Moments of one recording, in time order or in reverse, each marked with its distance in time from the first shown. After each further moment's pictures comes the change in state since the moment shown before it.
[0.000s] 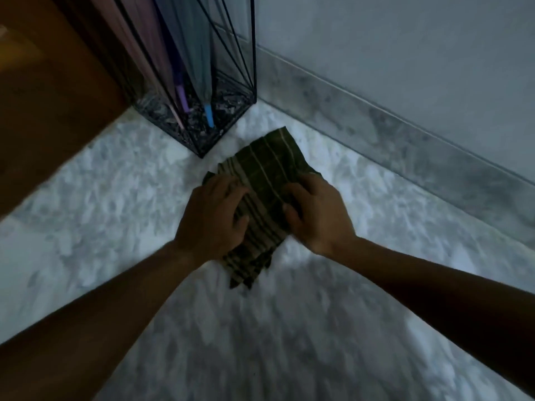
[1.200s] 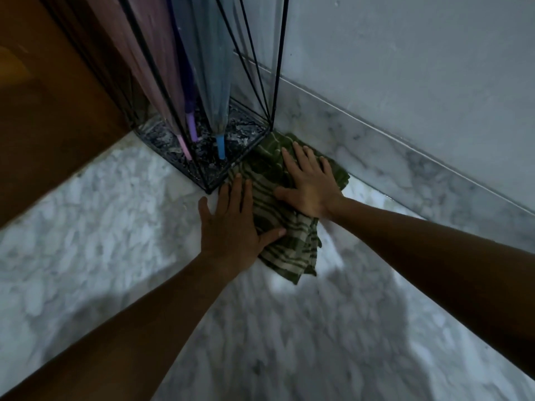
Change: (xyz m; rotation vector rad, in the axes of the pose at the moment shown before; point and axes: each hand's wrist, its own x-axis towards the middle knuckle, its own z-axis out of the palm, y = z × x) left_hand 0.069 -0.021 0.033 0.168 -0.194 -0.357; right_hand 0.154 0.036 0.042 -0.129 -0.413 0.113
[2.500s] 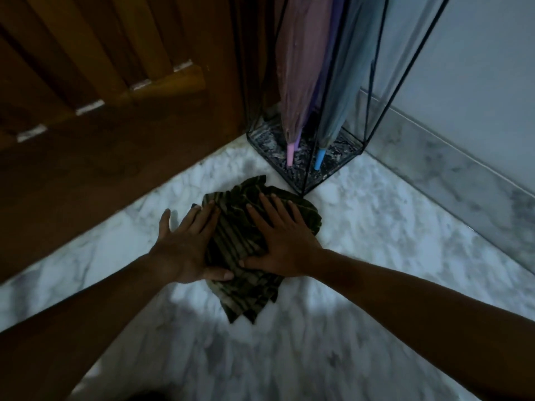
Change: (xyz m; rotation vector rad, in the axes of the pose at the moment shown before) left_hand -0.103 -0.206 -0.042 0.175 -0.355 -0.114; right_hand -0.029 -0.191 0.069 -0.085 -0.053 -0.495
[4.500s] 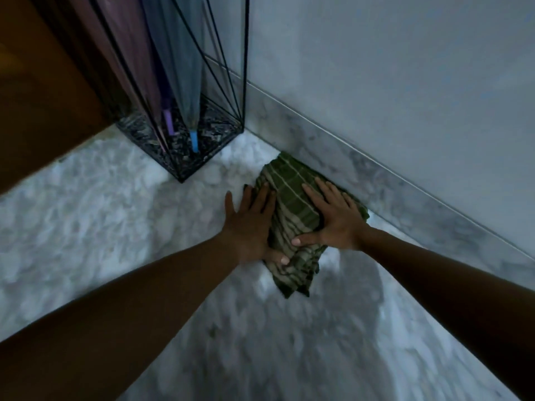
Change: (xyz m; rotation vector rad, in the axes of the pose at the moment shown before) left_hand 0.058 0.295 -0.044 -0.032 0.091 0.371; right_hand -0.218 0.209 -0.047 0.154 -0.059 0.573
